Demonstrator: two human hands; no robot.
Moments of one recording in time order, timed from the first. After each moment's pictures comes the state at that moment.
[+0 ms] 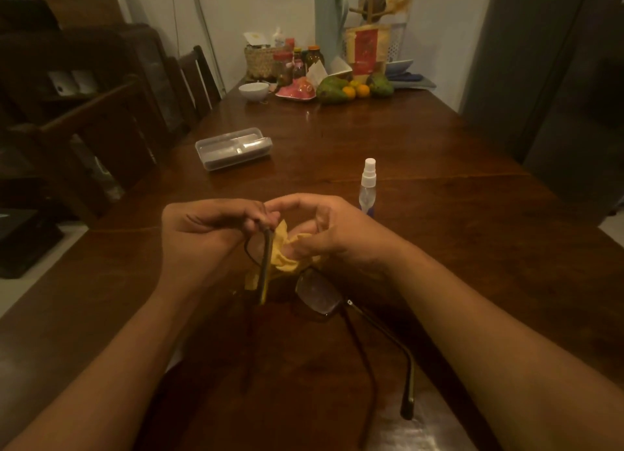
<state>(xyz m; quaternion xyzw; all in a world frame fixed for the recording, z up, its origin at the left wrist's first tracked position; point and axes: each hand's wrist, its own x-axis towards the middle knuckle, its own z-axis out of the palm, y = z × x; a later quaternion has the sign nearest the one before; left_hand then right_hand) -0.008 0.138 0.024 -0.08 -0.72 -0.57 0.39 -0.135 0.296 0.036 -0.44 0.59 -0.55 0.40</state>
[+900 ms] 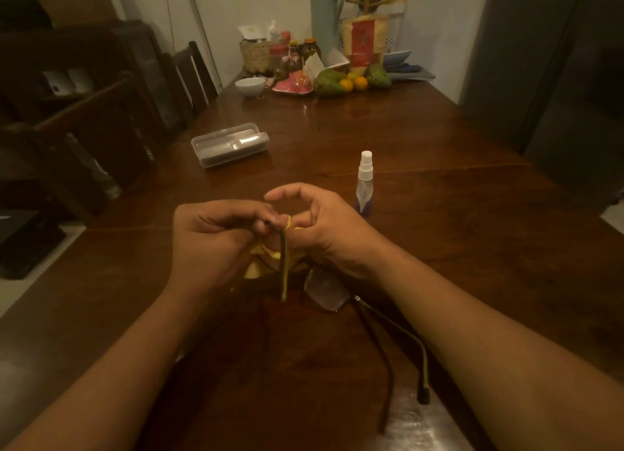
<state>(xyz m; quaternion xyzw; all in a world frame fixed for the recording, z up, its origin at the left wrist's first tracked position) -0.012 0.145 0.018 -0.04 -0.74 -0.55 0.38 -0.133 0.285 0.021 -0.39 0.54 -0.63 0.39</state>
